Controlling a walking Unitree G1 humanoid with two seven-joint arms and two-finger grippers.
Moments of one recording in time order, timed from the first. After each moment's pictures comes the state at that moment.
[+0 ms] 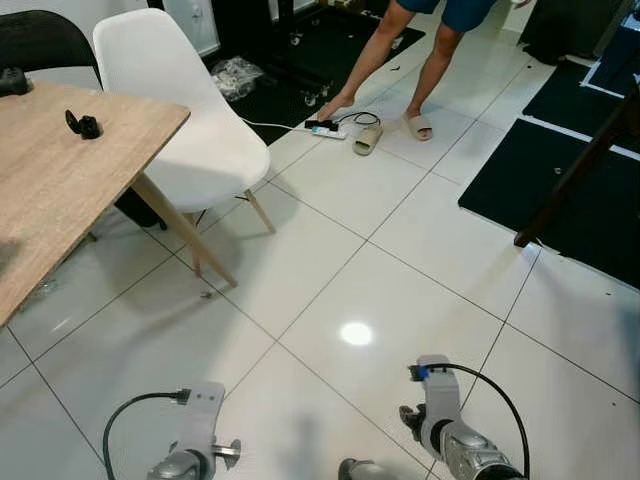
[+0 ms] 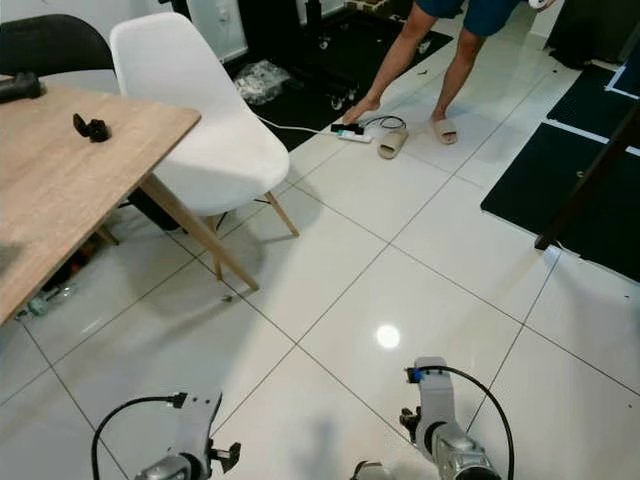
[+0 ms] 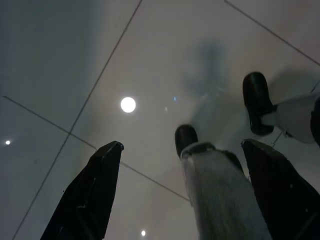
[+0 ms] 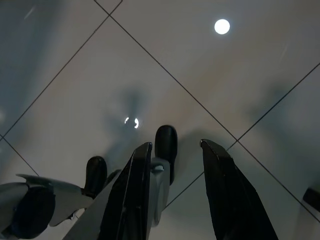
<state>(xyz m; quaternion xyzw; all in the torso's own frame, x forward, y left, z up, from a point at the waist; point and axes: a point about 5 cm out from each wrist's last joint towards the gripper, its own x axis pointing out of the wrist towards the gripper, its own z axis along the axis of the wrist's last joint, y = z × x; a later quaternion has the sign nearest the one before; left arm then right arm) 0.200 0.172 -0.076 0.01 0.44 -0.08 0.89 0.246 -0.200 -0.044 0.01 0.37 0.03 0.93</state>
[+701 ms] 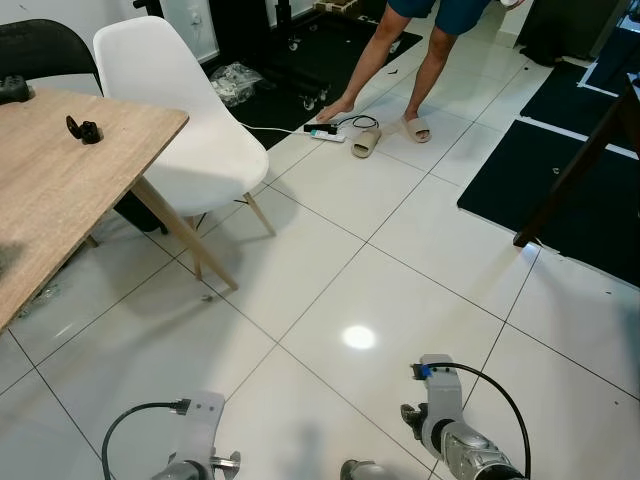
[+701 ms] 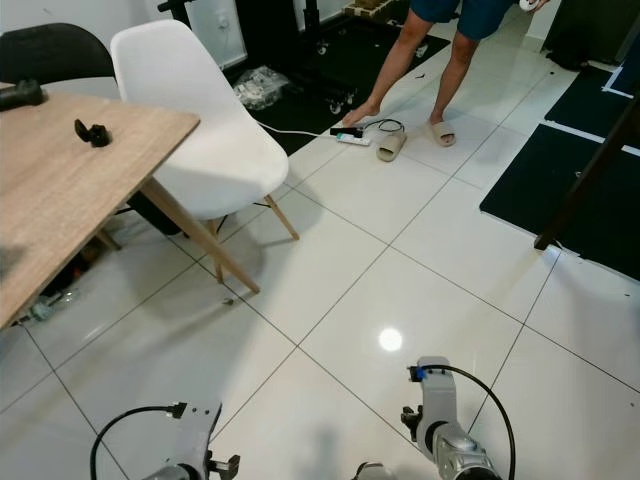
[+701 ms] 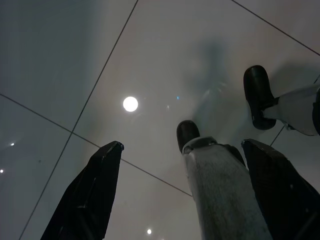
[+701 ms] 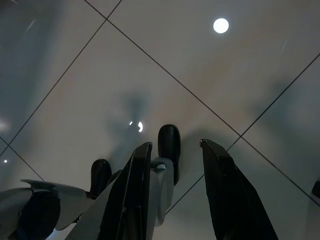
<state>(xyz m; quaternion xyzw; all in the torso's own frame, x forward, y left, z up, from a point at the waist) 0.199 0.171 -0.076 0.01 0.44 -0.10 0.89 0.240 -0.203 -0.047 0.03 0.37 0.02 0.93</state>
